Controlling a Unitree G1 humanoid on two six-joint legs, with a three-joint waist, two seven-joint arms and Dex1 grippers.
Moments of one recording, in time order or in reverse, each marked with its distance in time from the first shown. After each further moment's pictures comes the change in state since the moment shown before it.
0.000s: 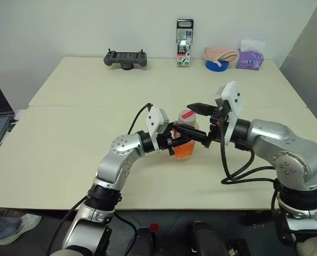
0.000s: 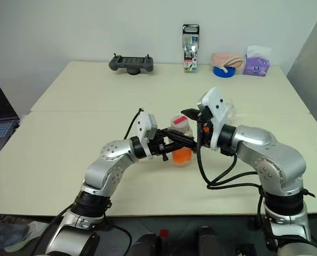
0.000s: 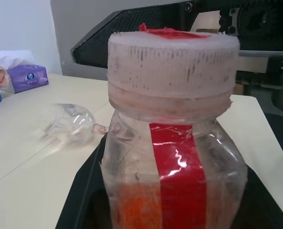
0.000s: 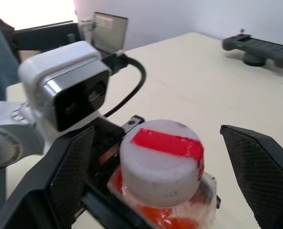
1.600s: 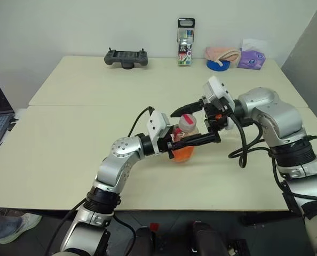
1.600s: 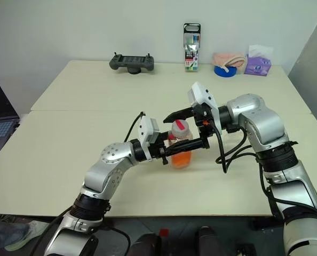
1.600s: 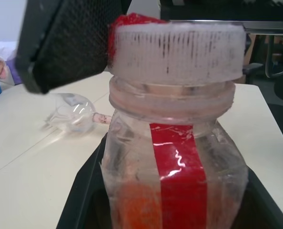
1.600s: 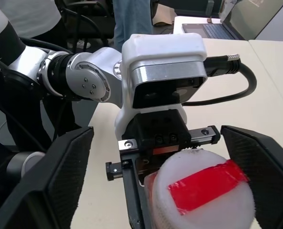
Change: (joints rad) left arm 0.025 0.012 -0.017 -0.026 0.031 0.001 0.010; right arm -0.323 -0.167 0.268 0.619 -0.177 -0.515 0.909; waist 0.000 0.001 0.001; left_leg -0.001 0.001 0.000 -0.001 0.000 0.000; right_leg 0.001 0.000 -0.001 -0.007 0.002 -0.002
